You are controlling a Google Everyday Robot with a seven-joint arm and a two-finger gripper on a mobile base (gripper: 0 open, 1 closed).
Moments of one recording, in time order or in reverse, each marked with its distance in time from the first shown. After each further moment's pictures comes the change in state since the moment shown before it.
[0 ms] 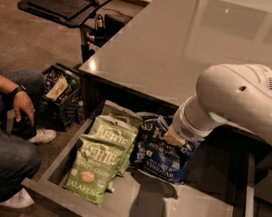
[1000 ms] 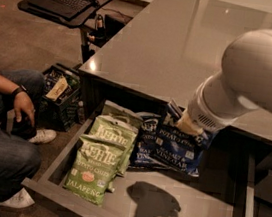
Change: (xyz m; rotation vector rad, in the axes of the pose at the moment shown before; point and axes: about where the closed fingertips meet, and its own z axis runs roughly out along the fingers) arm -0.004 0.000 -0.091 0.093 -0.003 -0.029
